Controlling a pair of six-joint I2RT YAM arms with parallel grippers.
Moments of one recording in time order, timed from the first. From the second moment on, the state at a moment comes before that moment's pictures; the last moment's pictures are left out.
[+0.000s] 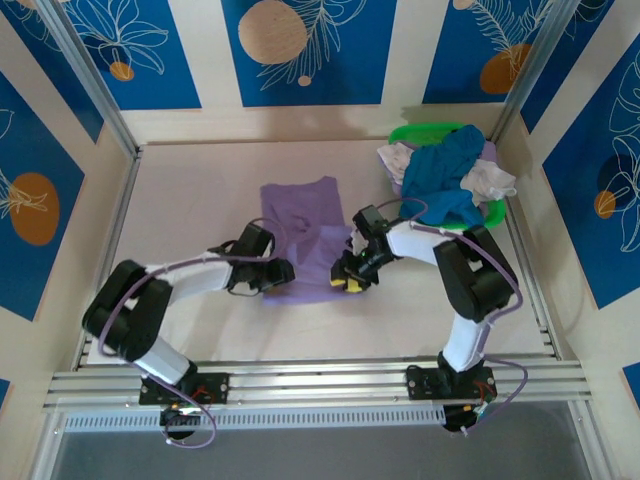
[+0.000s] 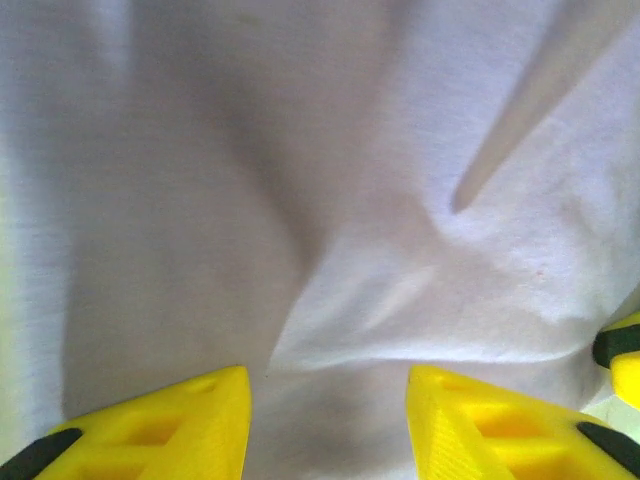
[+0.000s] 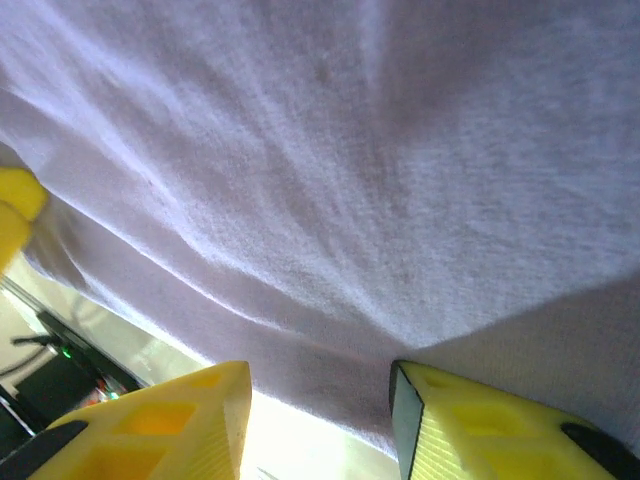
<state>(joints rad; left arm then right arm) -0.58 1.52 0.72 -0.26 0.25 -0.81 0.50 1.76 0.97 -0.61 -0.60 0.63</state>
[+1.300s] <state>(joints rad) -0.73 1.27 0.55 -0.44 0.18 -0.97 0.45 1.54 0.74 -0.68 -0.54 0.59</state>
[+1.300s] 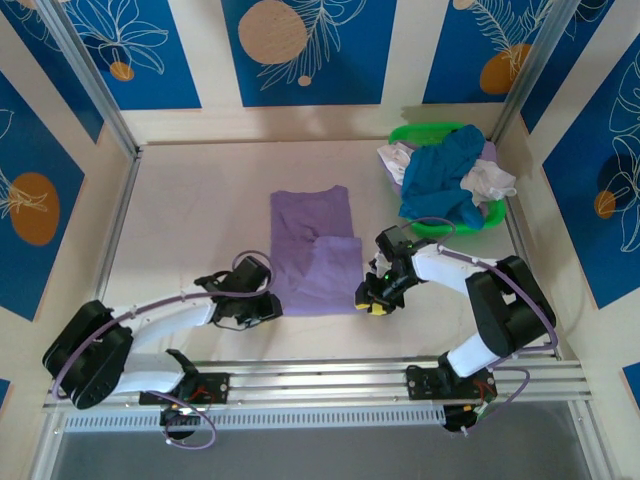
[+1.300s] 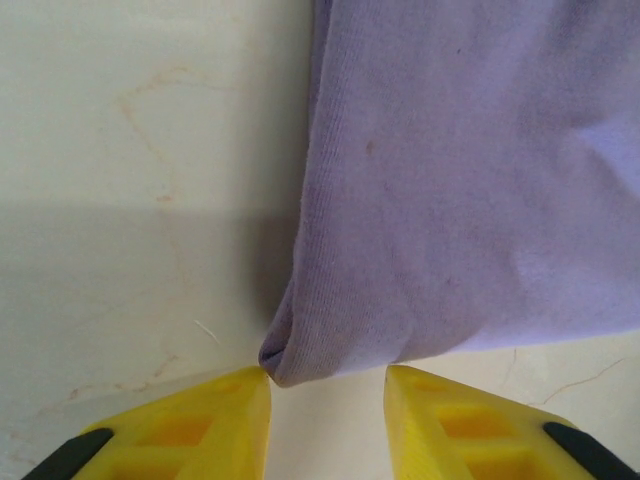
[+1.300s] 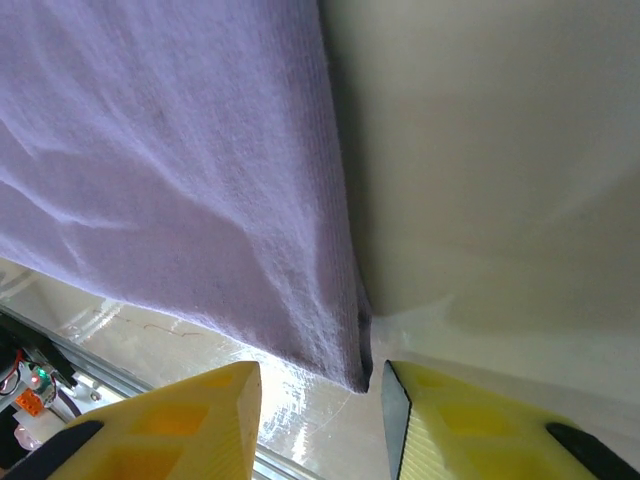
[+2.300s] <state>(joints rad) -0.73 1.32 0.60 -0.48 0.09 -0.92 0.44 1.59 0.75 -0.65 -0.56 0.57</state>
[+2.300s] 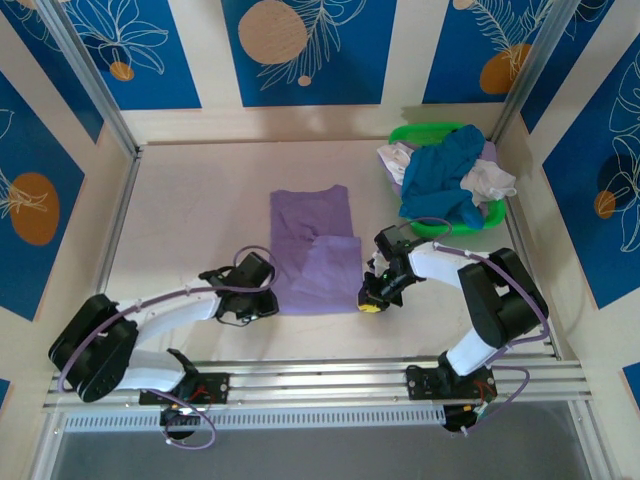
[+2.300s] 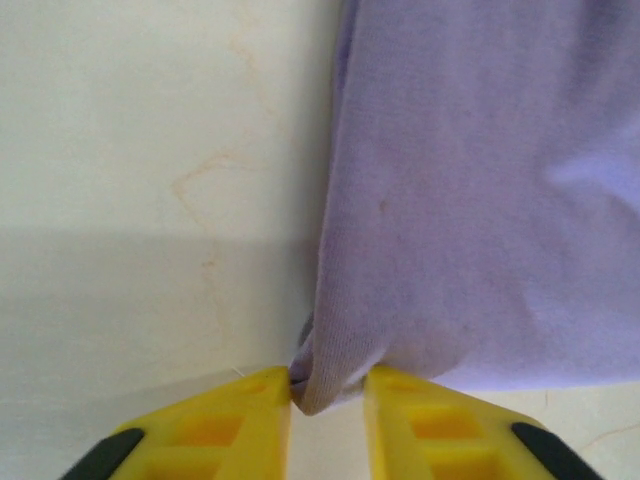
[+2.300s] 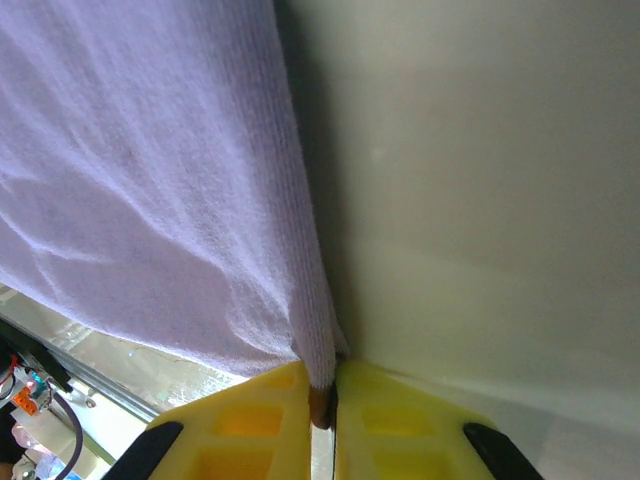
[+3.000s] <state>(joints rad) -0.89 1.06 0.54 -0.59 0.07 -1.02 0.52 1.29 0.66 -0.75 -0.58 0.62</state>
